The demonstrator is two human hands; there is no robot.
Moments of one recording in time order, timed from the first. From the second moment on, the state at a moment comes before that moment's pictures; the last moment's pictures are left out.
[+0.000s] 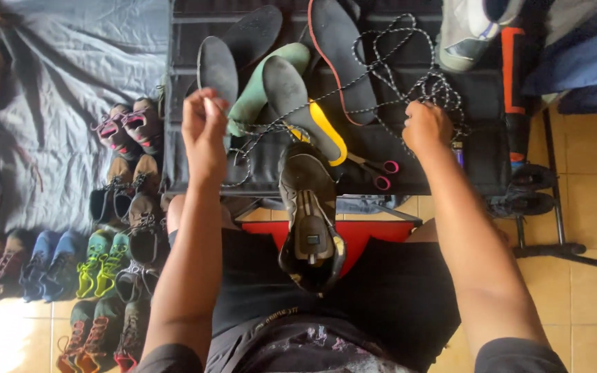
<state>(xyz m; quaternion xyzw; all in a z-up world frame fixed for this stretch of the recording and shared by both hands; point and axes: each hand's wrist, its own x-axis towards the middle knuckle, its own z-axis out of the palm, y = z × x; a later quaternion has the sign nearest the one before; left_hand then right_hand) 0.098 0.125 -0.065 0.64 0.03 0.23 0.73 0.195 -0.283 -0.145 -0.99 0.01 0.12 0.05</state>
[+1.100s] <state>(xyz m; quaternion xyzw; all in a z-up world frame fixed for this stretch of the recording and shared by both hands) 0.148 0.055 -0.074 0.88 -0.16 0.25 0.37 0.173 -0.245 -0.010 -0.84 -0.34 -0.08 0.42</state>
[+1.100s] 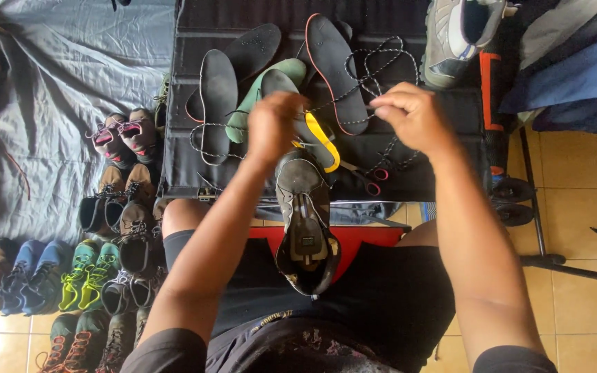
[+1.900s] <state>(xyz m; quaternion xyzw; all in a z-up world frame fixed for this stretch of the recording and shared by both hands) 0.134 0.007 -0.008 0.78 -0.17 0.08 0.60 0.165 -0.199 0.043 -0.82 -0.32 -0.04 0.47</state>
